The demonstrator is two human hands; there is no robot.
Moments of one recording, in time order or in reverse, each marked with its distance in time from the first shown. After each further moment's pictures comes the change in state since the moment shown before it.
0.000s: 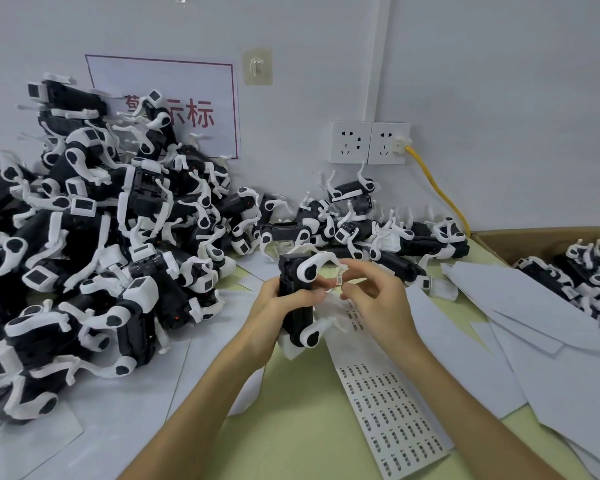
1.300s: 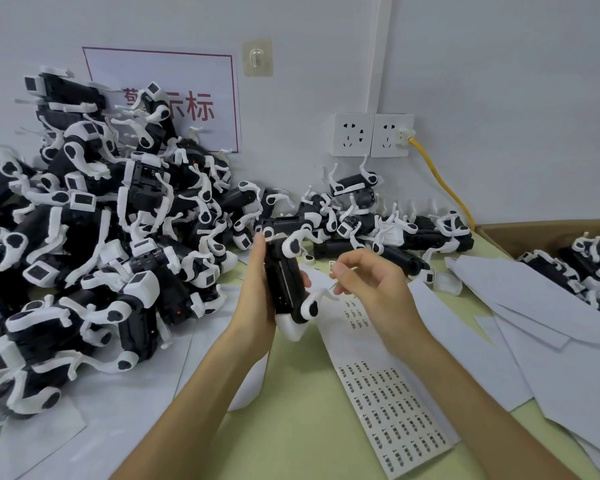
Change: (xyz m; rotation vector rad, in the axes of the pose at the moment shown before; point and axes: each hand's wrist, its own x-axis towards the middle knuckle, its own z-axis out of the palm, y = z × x) left_hand -0.003 0.017 0.001 -0.261 0.173 -0.087; right_hand -0.007 -0.029 0.001 0.201 -0.142 -0.004
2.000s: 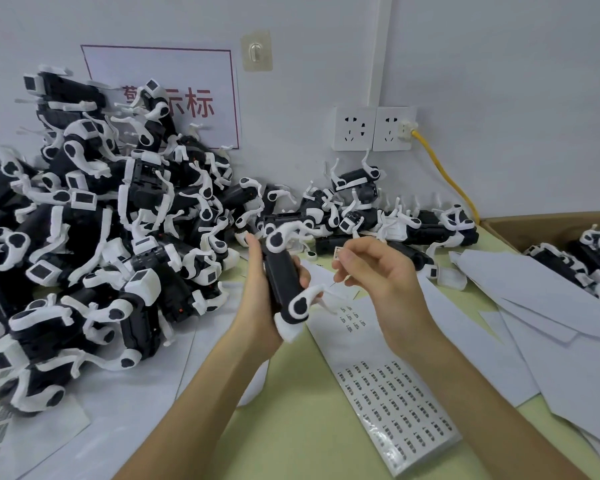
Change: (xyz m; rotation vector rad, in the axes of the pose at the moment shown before) left_hand 0.008 -0.007 0.001 -0.254 -0.062 -0.056; right_hand -0.005 -0.014 0.005 0.191 0.034 -0.020
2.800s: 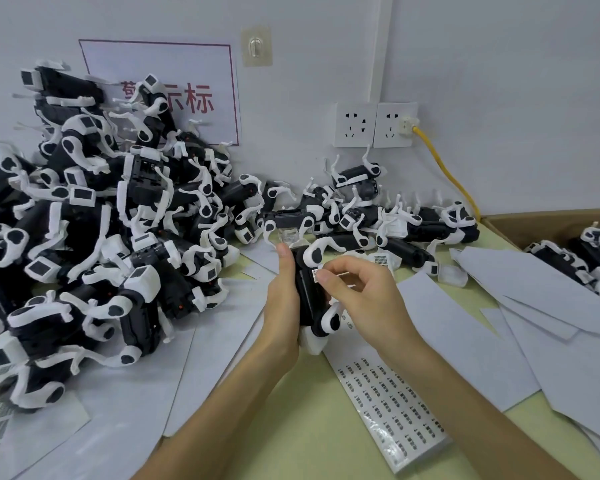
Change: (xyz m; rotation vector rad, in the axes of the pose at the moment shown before) left_hand -0.006 -0.032 0.011 0.362 0.143 0.112; right_hand -0.006 0.014 0.013 -0.288 -0.011 0.078
